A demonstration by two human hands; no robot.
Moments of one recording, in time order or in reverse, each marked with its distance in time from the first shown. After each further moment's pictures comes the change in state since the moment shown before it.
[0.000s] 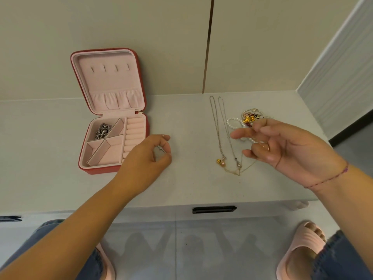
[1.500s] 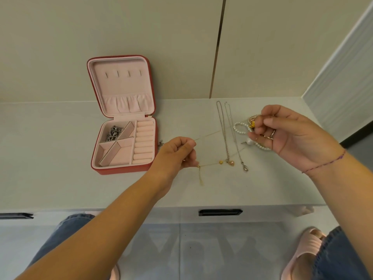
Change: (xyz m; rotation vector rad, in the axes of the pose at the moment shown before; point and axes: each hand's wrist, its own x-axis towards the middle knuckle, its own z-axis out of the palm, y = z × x) left_hand 0.012 0.021 0.027 -0.726 -0.091 -0.251; right_hand 0.022 -0.009 -0.001 0.009 0.161 -0.149
